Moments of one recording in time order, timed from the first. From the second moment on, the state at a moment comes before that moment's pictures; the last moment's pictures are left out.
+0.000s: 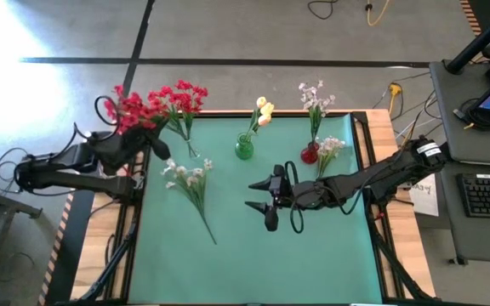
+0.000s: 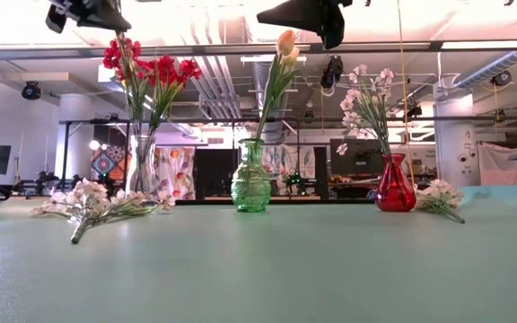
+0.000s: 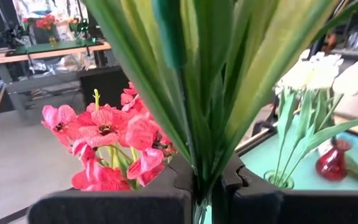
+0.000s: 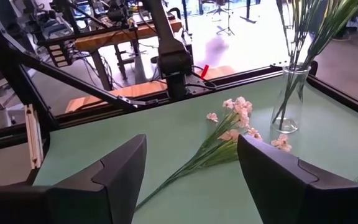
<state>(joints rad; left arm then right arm) 0.02 0.58 0.81 -0.42 -0.90 -0.15 0.28 1.52 1.00 0.29 0.42 0.26</state>
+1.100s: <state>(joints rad) 0.26 0.76 0.86 -0.44 -0.71 -0.18 0.28 1.52 1.00 0.26 0.42 0.28</state>
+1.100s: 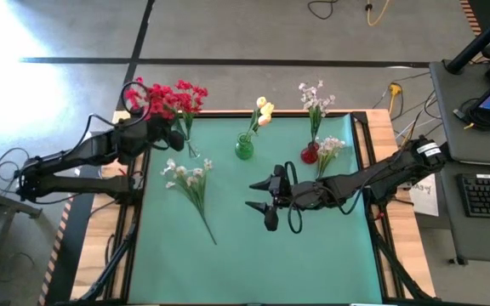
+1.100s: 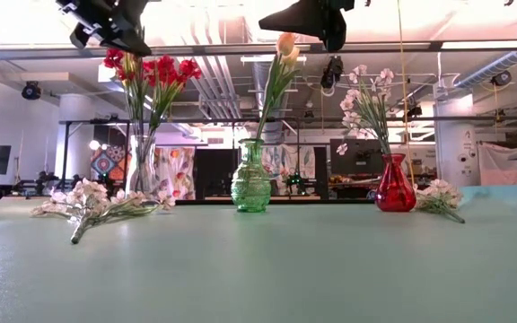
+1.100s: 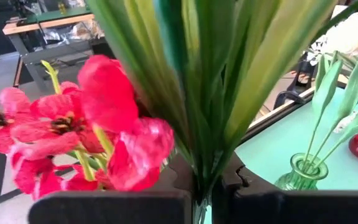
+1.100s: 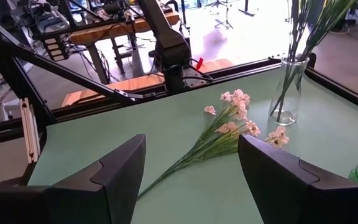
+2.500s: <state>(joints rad) 0.26 0.79 0.97 -0.87 -0.51 -0.43 0.28 1.52 1.00 0.16 0.42 0.37</state>
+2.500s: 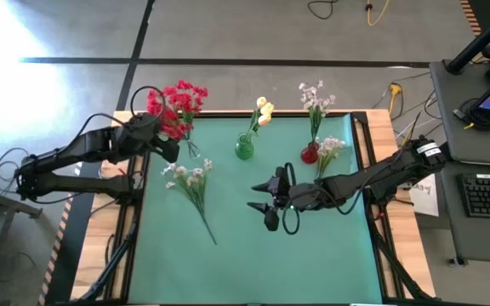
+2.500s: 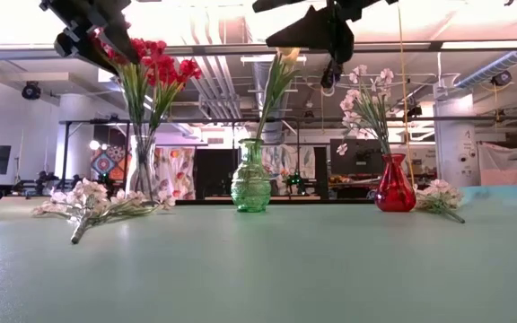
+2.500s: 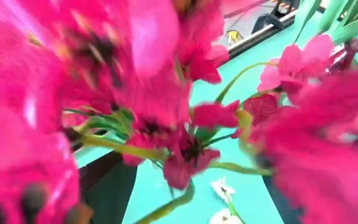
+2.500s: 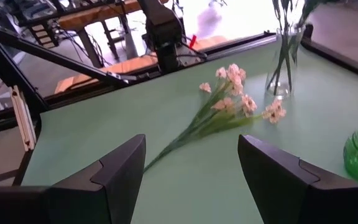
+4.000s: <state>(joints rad) -0.27 0.82 1.22 -1.31 -0.30 -0.91 0.29 1.52 0.98 -0.95 0.38 1.26</state>
